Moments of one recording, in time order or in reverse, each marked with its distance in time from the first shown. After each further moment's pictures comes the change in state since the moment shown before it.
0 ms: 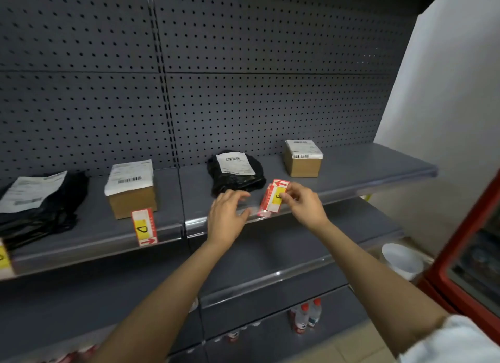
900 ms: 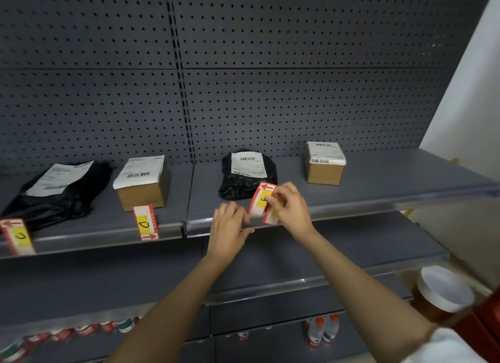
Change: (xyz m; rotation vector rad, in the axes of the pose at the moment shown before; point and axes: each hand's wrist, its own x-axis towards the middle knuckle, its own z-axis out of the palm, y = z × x) left_hand -0.013 -0.008 0.030 0.325 0.039 0.004; right_hand 0.034 0.009 0.044 0.148 -0.036 -0.191
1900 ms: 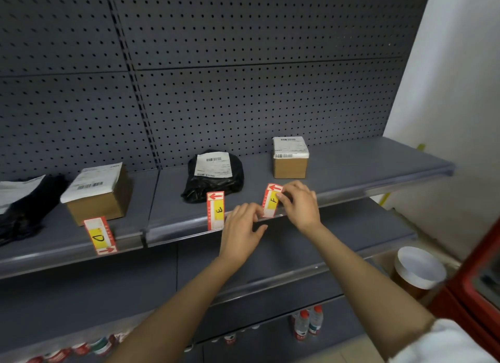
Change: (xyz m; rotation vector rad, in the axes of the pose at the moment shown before) left_hand 0.014 0.086 0.037 -0.264 -0.042 0.071; right_hand -0.005 0.061 -0.073 -0.301 0.043 0.073
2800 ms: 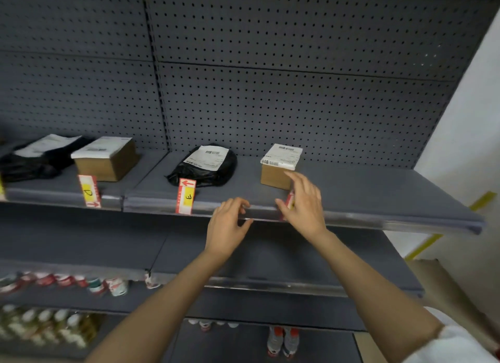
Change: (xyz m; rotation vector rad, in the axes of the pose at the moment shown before) left_hand 0.014 0.072 0.056 0.104 0.229 -0.256; right_hand 0.037 0.088 -0.064 0.045 -0.075 -0.404
